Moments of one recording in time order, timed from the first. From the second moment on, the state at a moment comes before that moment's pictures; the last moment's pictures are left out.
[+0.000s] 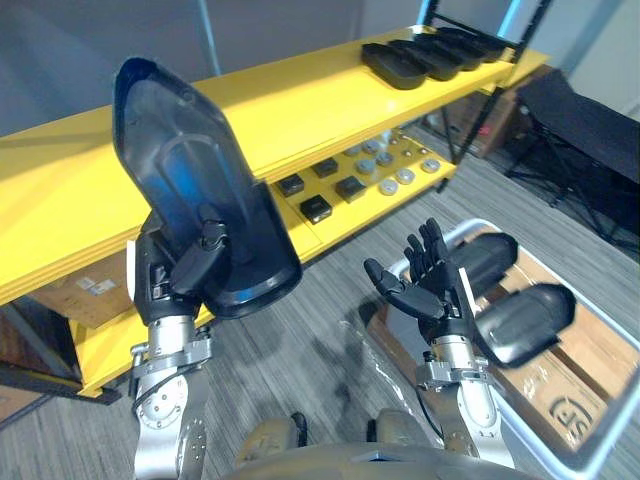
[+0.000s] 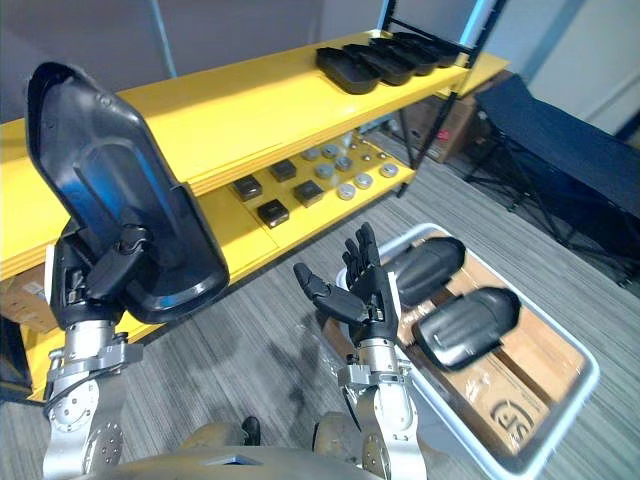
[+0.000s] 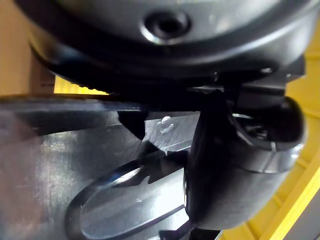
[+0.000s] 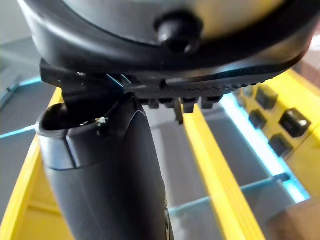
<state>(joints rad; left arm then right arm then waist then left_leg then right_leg) 0.35 0.10 0.03 -0.41 -0.30 -0.28 0.14 0.39 0.00 0.15 -0.26 0.28 -0.26 0.05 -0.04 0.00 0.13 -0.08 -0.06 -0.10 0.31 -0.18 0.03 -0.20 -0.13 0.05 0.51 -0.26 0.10</state>
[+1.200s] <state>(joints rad) 0.36 0.05 -0.10 -0.40 -0.28 -0.28 0.09 0.40 -0.04 0.08 -0.29 0.37 -0.27 0.00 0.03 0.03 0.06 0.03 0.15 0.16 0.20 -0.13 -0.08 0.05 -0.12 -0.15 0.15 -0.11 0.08</state>
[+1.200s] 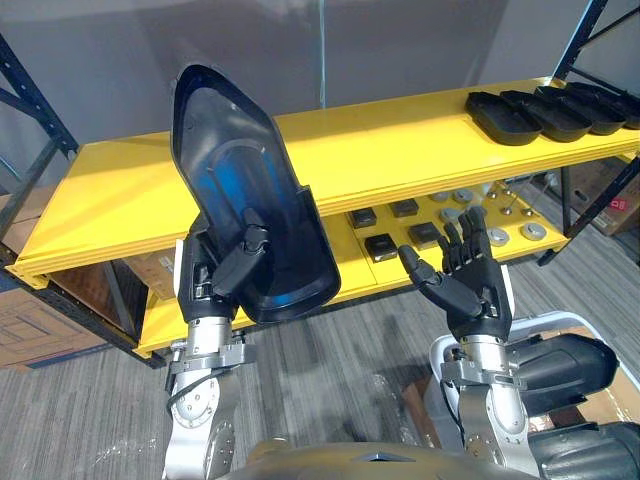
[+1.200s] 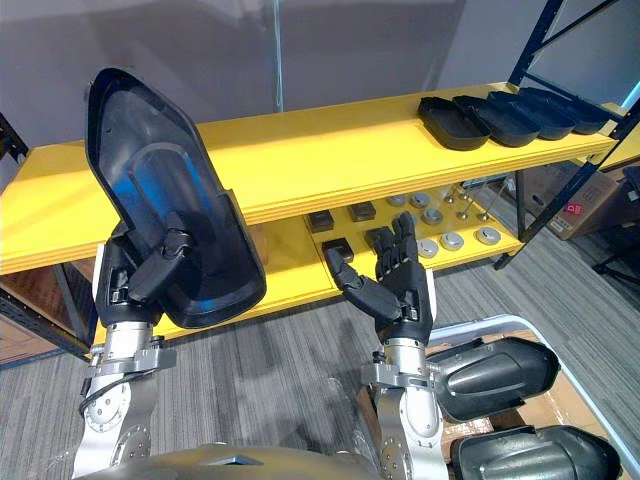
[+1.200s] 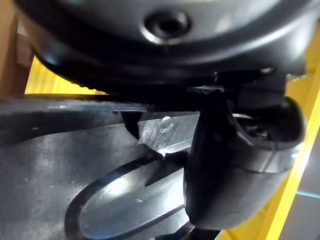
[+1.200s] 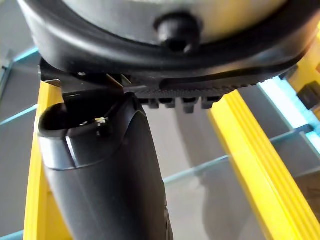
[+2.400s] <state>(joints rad) 0.37 0.09 -0.04 -0.41 -0.34 -0.28 0.06 0.32 -0.05 0.17 -0.15 0.42 -0.36 0.00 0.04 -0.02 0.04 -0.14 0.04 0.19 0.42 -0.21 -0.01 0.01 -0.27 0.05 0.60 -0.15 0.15</state>
